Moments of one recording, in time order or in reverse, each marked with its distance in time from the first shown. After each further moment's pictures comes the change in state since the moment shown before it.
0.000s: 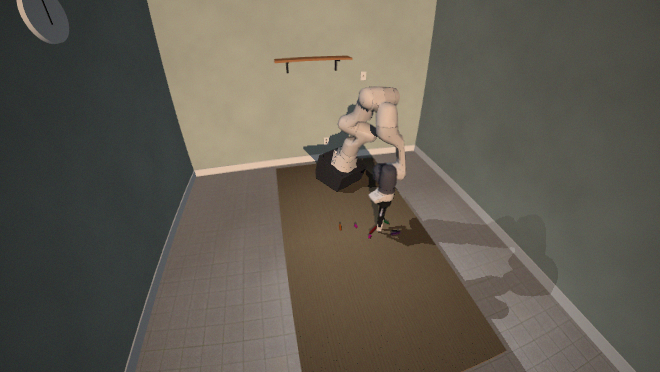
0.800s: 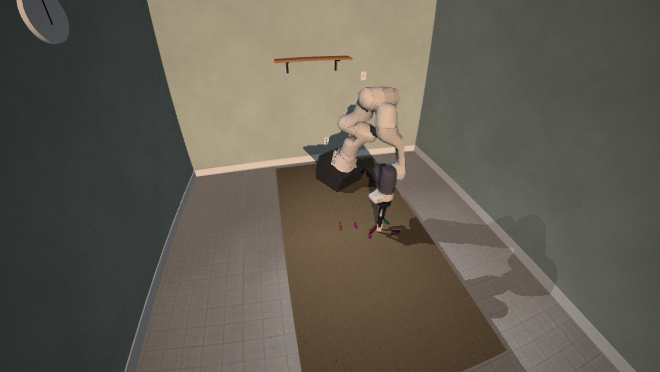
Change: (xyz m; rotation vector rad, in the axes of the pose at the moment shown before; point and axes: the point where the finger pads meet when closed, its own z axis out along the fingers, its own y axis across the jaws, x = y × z) arm 0.001 0.001 0.003 -0.002 0.000 -0.006
